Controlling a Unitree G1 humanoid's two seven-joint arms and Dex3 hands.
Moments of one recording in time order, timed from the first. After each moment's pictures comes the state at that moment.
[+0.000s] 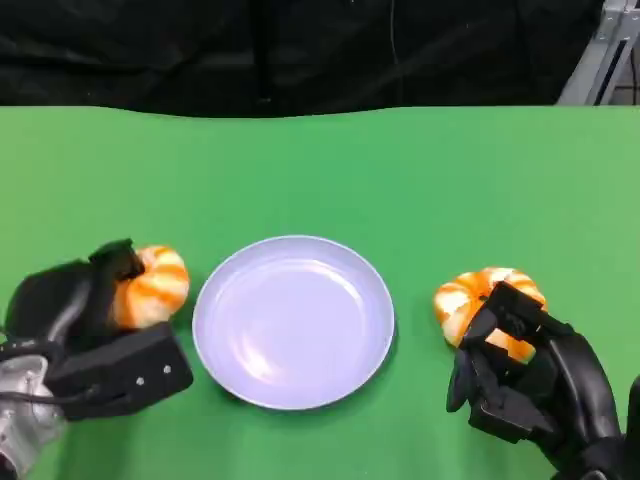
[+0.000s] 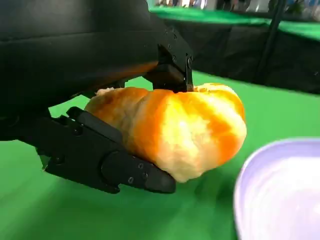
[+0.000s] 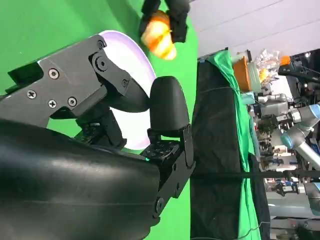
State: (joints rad) left arm -0.54 0.38 -0.39 1.08 0.61 -0.38 0.50; right arm 0.11 0.08 0.05 -0.02 0.21 -0.09 0.25
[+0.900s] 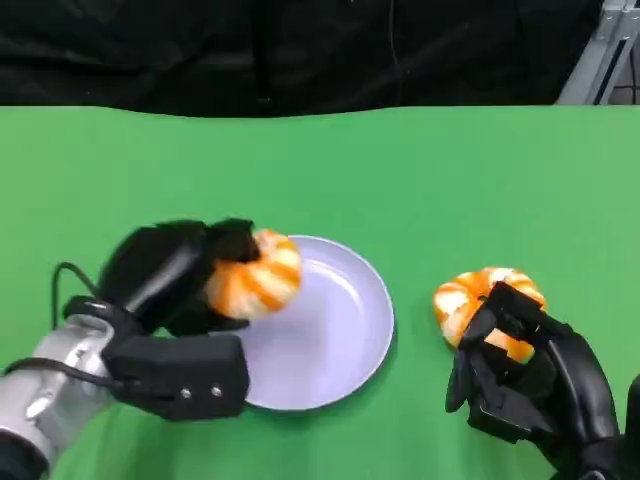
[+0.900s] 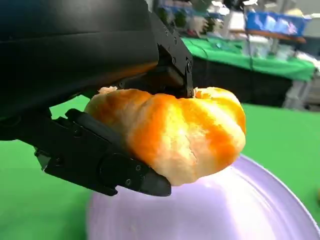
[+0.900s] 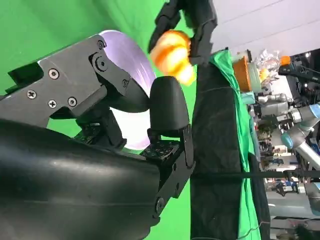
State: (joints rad) left arm -0.49 0.36 -0.44 0.69 0.65 -0.48 0.27; right arm 0.11 0.08 0.05 -0.02 0.21 -0.10 0.25
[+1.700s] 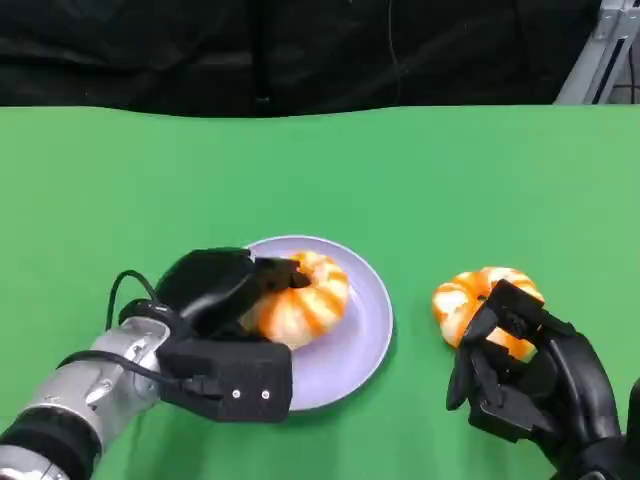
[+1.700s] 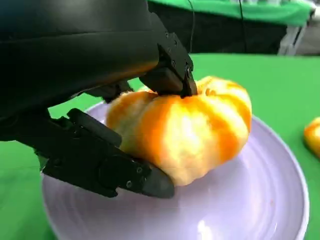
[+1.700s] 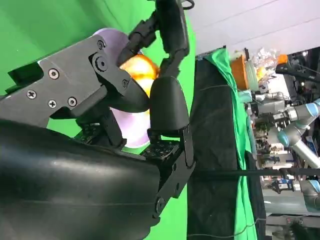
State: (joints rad) left arm -0.60 0.26 -0.52 0.91 0.71 -0.47 0.20; right arm 0.12 0.08 0.05 -0.03 0.21 -0.11 0.24
